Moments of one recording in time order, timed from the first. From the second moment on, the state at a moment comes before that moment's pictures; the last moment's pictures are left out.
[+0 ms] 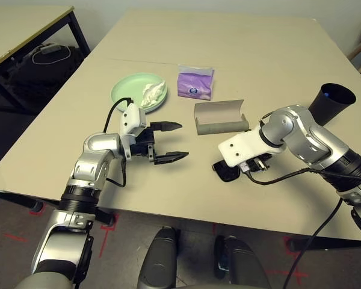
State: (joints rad) left arm -0.53 0.50 -0.06 0.24 -0.33 0.06 -1.28; right arm -0.85 -0.72 0.61 0.05 -0.38 0.17 1.51
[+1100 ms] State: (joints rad) left arm -0.54 0.51 -0.08 0.25 -0.33 0.06 -1.29; right arm -1.06 -0.65 0.51 0.21 -0.33 0.17 1.45
